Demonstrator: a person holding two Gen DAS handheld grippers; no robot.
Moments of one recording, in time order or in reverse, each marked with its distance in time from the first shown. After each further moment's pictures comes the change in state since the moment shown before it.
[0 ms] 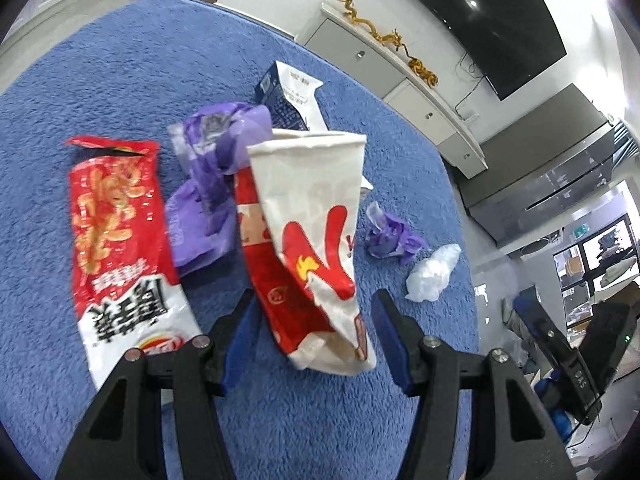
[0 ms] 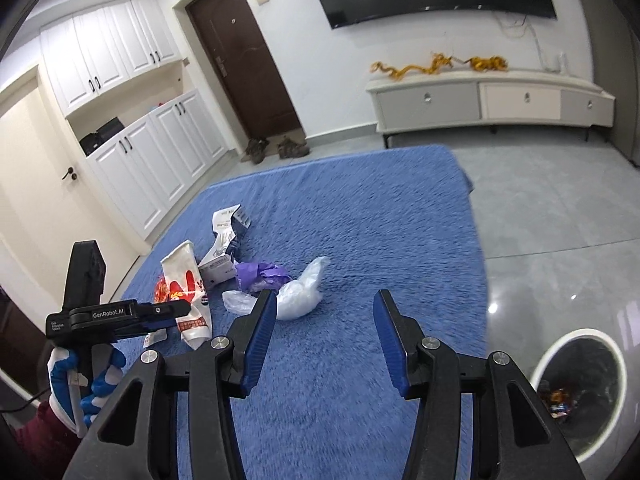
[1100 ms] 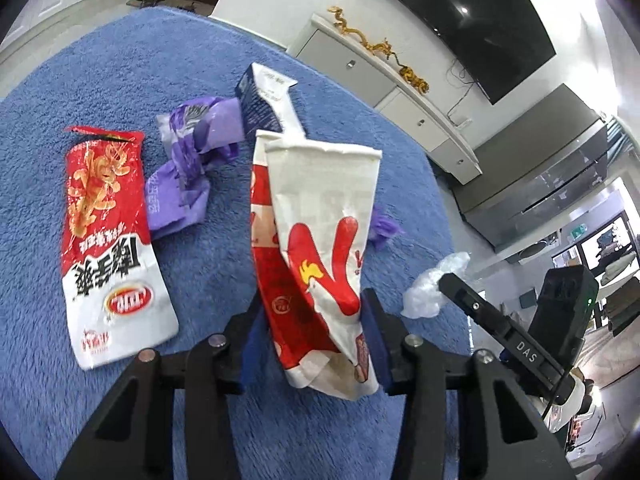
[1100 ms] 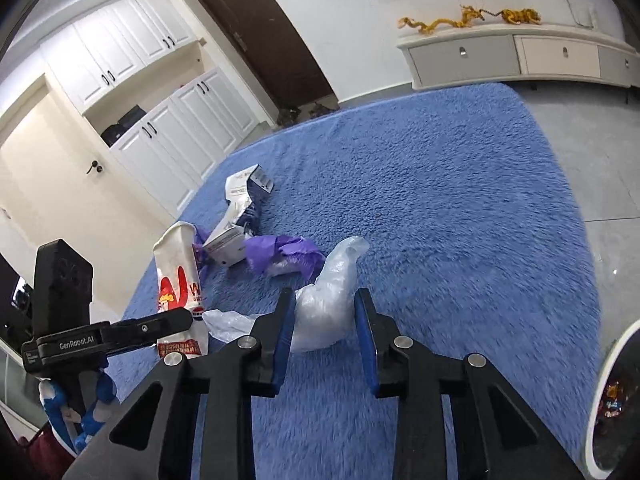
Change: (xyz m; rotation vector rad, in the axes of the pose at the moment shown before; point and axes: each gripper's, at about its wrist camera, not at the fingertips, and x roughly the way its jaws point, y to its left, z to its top) left arm -0.002 -0.029 -0.038 0.028 -0.067 -0.006; right arm 0.072 0.007 -0.012 0.045 0.107 0.147
